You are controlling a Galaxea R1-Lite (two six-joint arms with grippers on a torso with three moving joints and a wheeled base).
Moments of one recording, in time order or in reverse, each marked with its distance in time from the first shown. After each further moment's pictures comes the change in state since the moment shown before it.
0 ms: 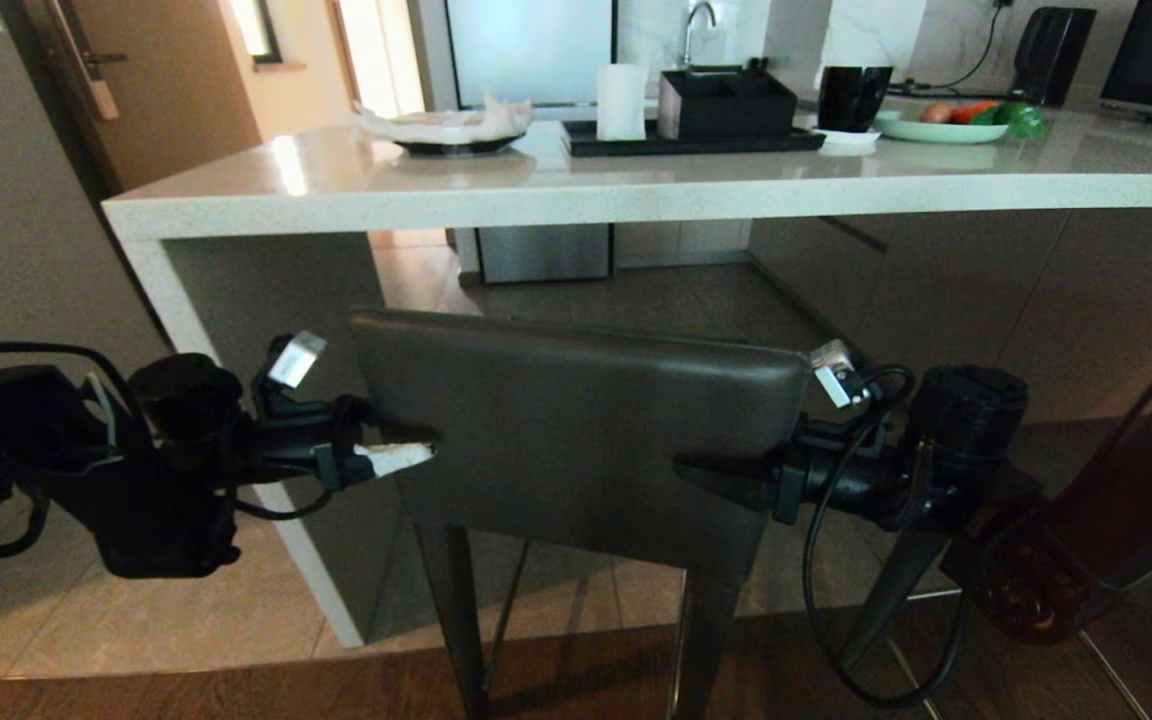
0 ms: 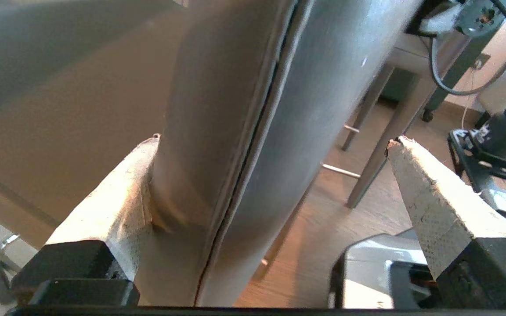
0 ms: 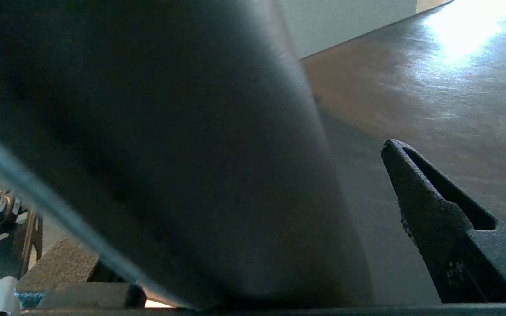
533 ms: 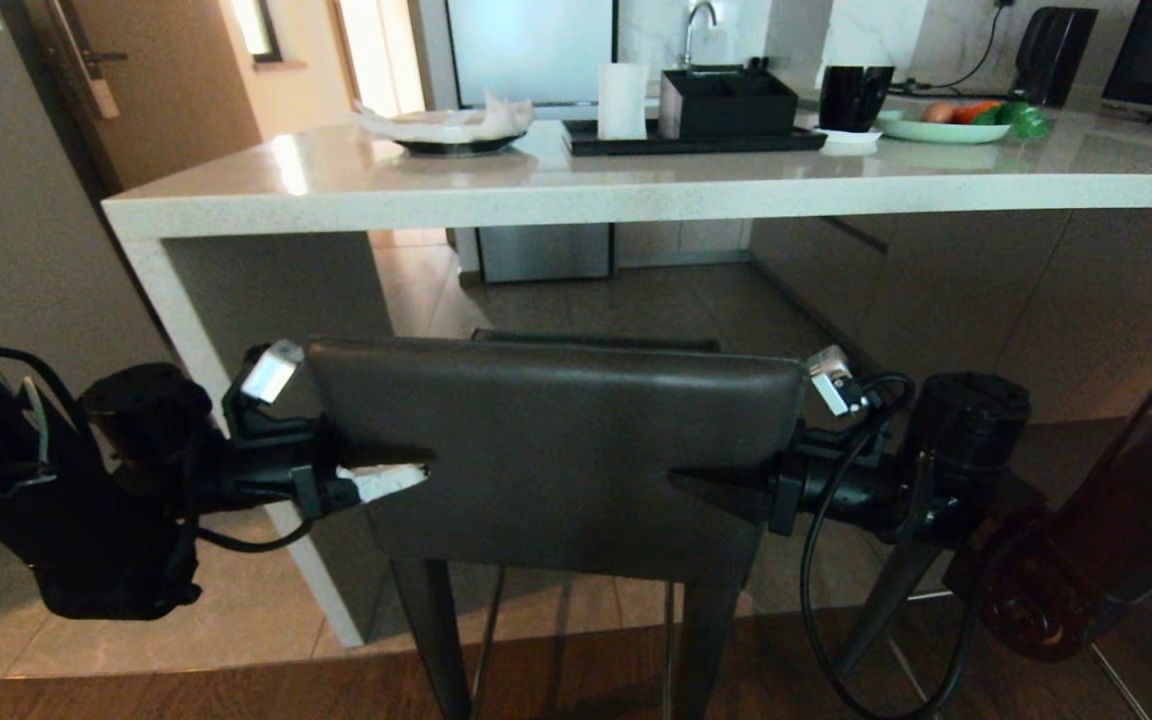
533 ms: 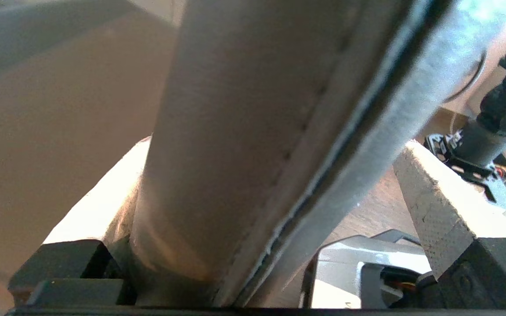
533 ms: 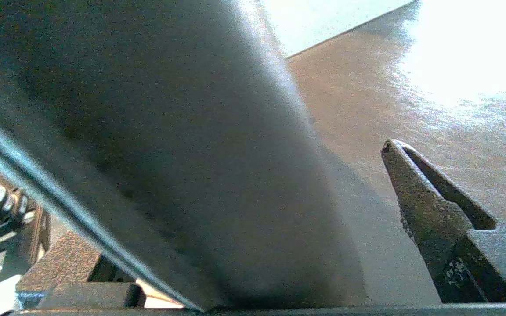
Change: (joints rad) left arm 0.000 -0.135 0.201 -0.003 0.032 0.028; right arm 0.026 -0.020 0.039 -0.022 -0.024 0.002
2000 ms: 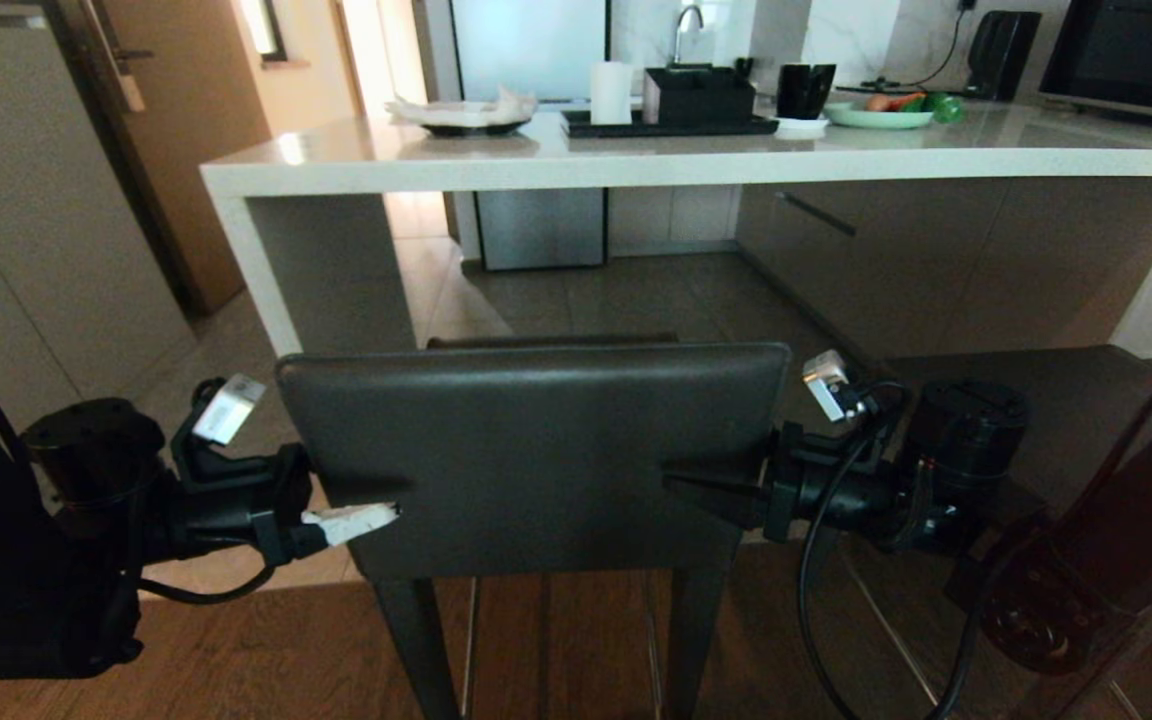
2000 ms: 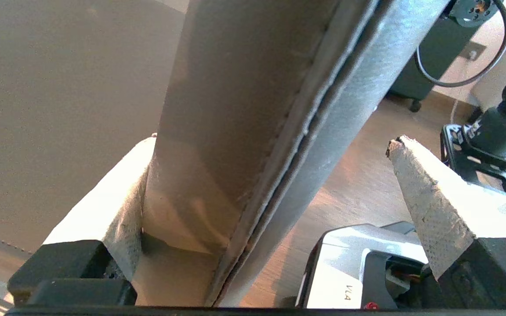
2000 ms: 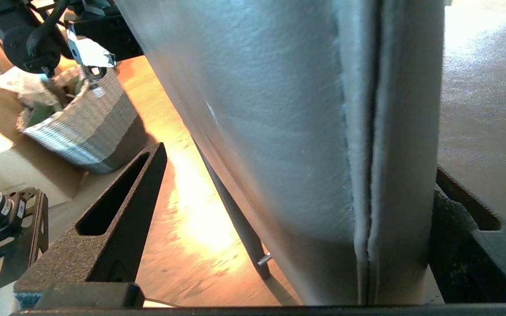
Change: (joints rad) left arm 0.057 -0.069 0.185 0.002 0.023 0.129; right arm 0.028 -0.012 0.021 -0.001 -0.031 0.001
